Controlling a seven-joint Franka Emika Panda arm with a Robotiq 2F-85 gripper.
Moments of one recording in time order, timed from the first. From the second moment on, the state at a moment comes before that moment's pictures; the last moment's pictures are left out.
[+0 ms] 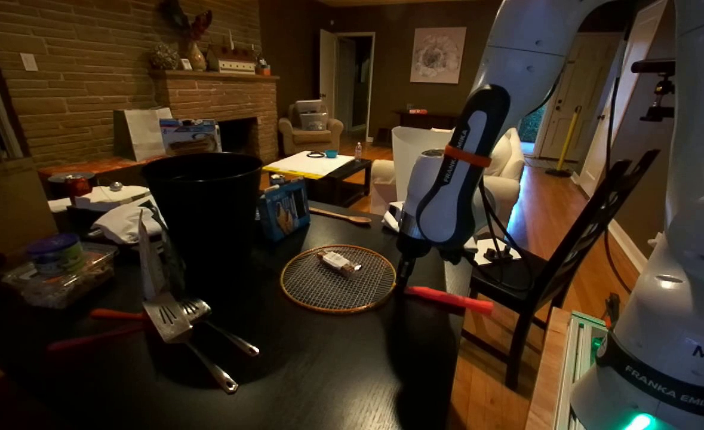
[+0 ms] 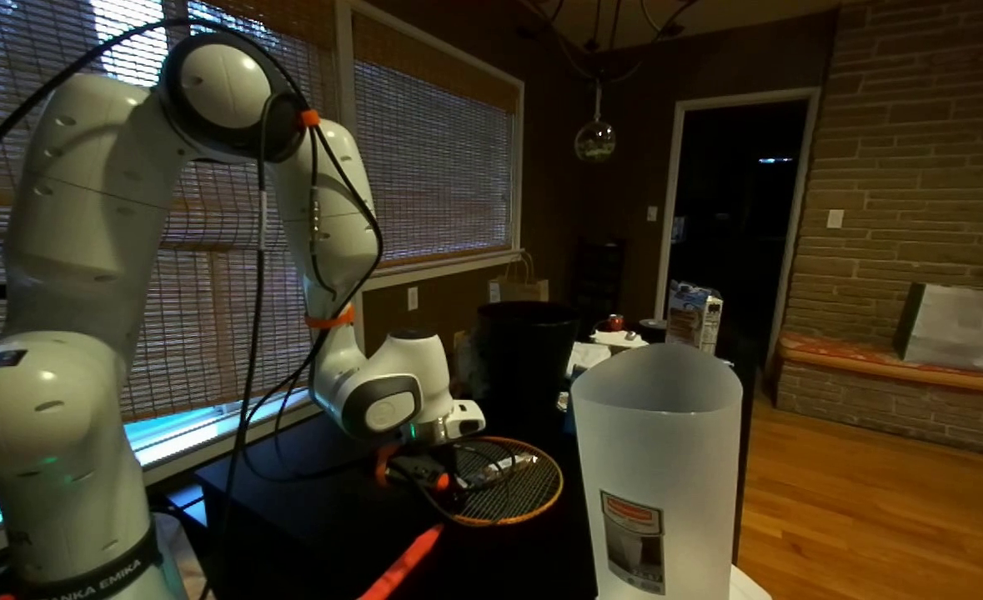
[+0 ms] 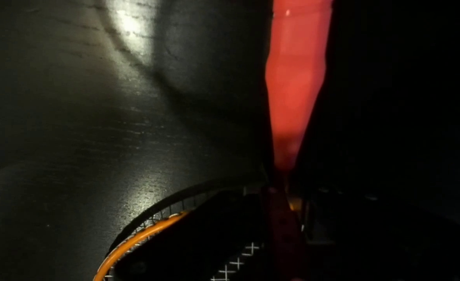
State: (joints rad) arm -0.25 0.31 -0.01 -2.68 -0.15 3.16 -0.41
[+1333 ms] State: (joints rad) arm -0.58 0.29 0.29 -2.68 -0.15 3.16 -0.43
